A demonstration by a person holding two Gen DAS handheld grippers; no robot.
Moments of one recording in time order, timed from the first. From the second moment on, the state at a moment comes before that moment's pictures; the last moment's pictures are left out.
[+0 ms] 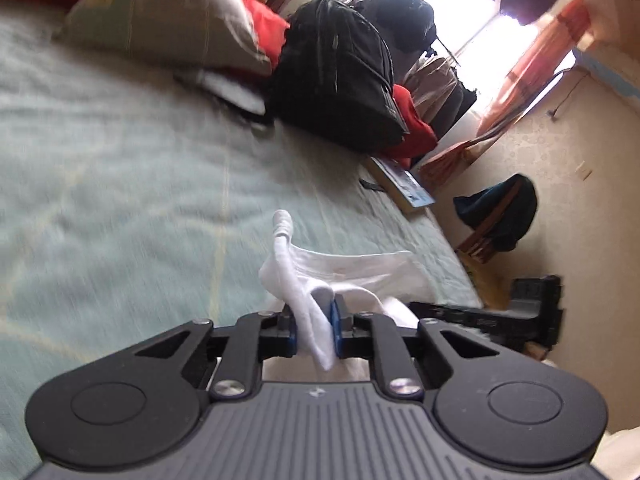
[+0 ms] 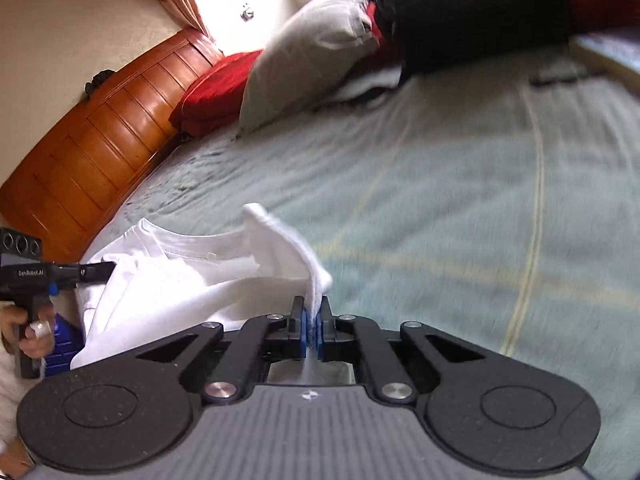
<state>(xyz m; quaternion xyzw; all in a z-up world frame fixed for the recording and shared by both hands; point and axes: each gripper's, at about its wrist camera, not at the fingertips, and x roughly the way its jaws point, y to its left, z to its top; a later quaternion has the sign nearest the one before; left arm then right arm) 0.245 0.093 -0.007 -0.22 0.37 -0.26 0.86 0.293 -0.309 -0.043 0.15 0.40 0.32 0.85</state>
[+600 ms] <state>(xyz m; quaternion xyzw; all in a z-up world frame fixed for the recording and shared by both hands) 0.354 0.099 -0.006 -0.16 0.42 -0.25 0.86 0.370 -0.303 -0.015 0.10 0.40 0.26 0.87</state>
